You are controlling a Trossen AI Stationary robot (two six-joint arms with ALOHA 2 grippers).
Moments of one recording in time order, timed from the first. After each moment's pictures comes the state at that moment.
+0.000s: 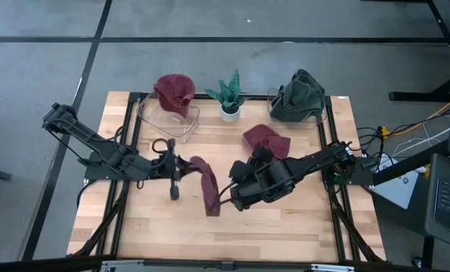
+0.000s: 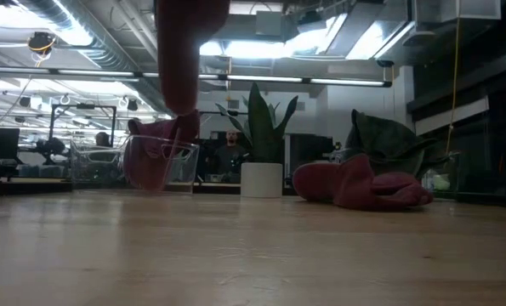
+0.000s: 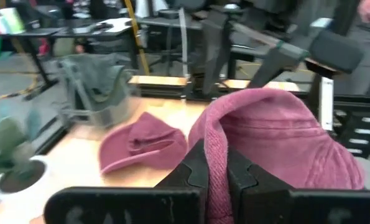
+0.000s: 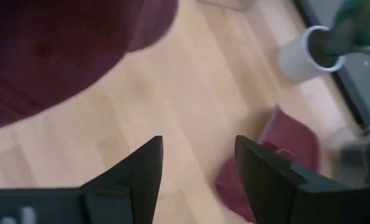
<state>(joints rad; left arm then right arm) -0.51 1.08 0.87 -0.07 -0.68 -0.18 0.41 2.02 2.27 -1.54 0.56 0.73</state>
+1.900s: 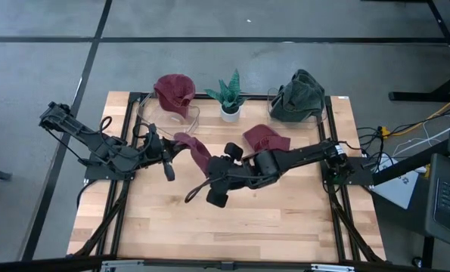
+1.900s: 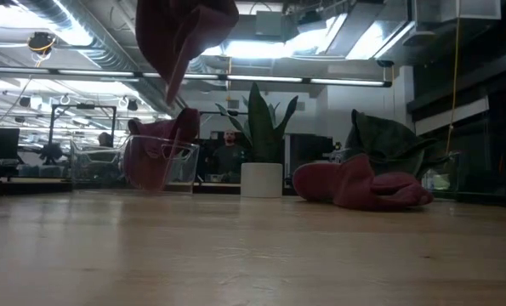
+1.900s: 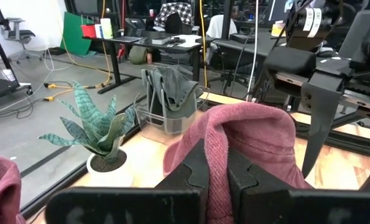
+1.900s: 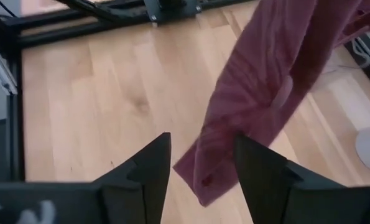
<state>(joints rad) -0.51 0.94 0.88 -0.18 -0.98 -0.27 0.31 2.09 2.33 -1.12 0.46 0.47</state>
